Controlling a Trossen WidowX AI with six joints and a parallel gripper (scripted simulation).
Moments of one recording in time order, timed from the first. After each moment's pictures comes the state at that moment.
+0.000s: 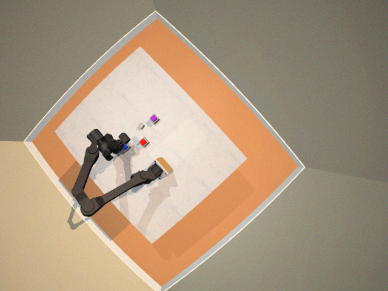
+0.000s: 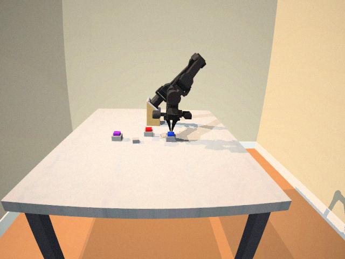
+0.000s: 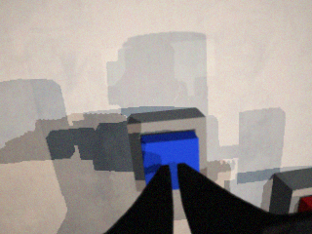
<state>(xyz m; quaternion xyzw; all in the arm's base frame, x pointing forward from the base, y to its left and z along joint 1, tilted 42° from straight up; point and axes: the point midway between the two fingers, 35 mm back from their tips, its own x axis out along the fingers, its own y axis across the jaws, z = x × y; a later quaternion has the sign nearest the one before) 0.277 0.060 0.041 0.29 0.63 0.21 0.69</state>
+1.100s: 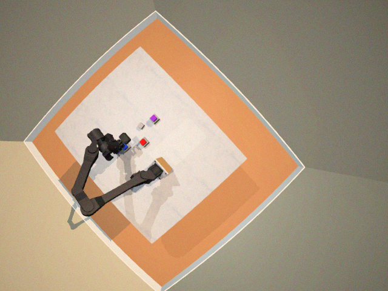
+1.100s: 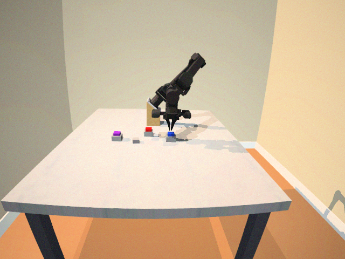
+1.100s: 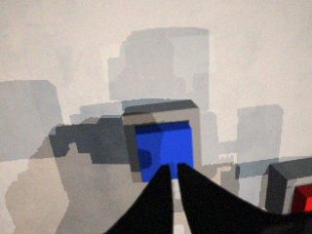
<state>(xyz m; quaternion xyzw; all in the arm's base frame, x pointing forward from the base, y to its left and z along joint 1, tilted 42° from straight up) 0.273 0.056 0.042 0.29 0.64 0.21 0.68</state>
